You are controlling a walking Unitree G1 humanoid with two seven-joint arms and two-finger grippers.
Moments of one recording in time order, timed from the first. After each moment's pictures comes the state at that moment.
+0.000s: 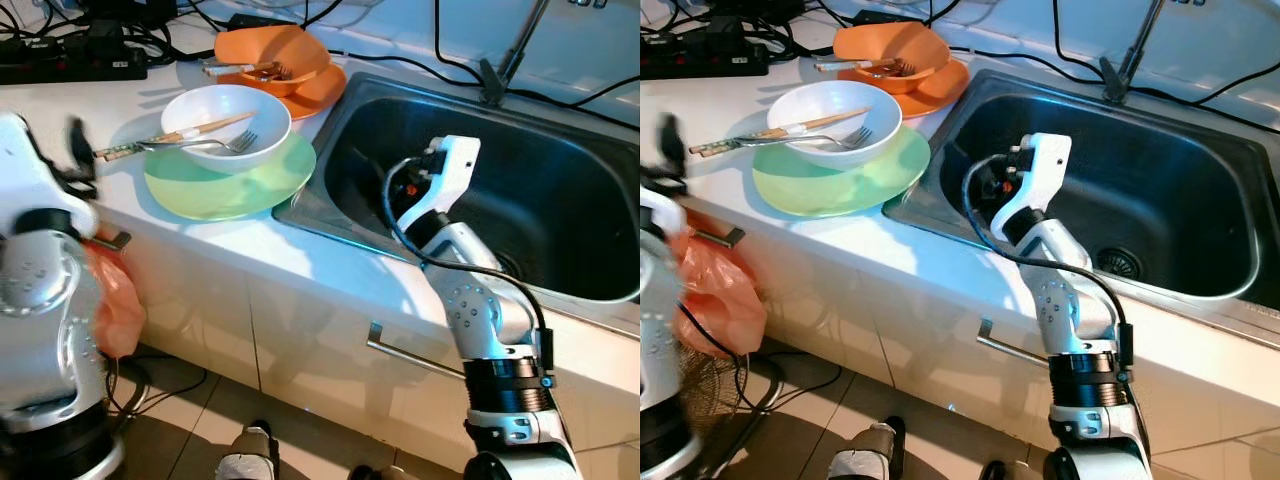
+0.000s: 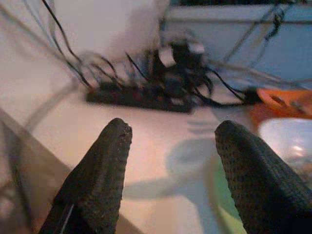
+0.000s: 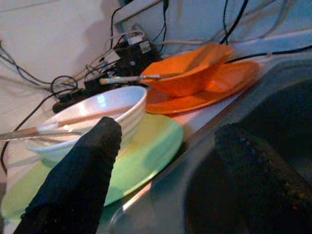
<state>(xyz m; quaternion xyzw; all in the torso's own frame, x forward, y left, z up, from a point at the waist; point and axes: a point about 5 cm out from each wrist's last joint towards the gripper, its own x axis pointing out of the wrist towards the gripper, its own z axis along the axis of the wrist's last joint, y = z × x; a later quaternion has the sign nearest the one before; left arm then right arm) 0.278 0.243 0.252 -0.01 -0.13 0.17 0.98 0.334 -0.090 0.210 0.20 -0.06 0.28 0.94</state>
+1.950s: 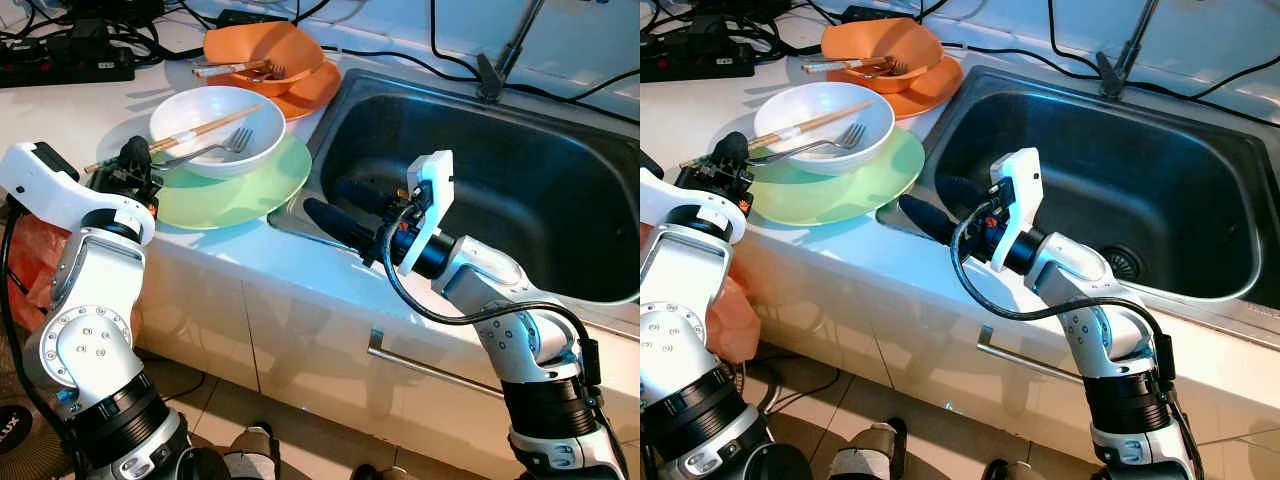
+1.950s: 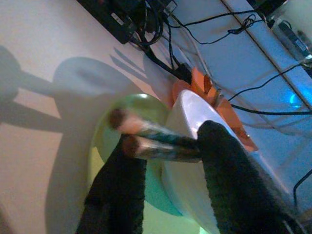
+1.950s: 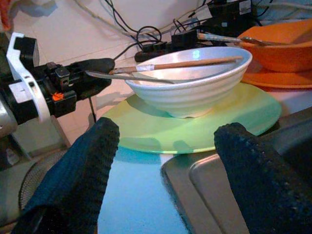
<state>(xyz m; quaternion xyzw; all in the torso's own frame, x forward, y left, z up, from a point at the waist) 0.289 0.209 0.243 -0.37 -0.08 0.08 0.92 0.299 -0.087 0.212 0.11 -0.03 0.48 0.87</state>
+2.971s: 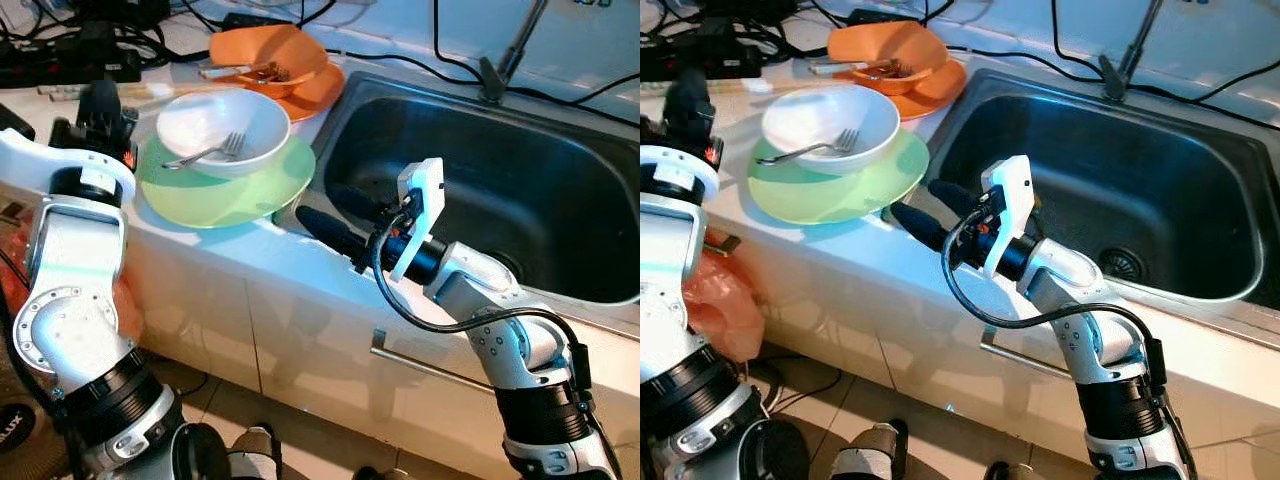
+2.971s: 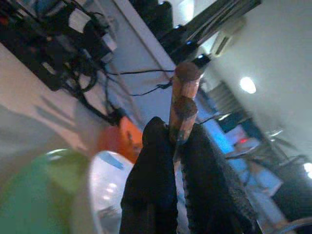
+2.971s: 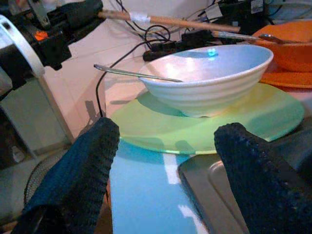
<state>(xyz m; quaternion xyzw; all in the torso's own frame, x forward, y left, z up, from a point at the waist) 0.288 0.207 0.288 -0.43 -0.19 -0.02 0.88 0.296 -0.080 0.207 0.11 -0.03 0.48 0.87</state>
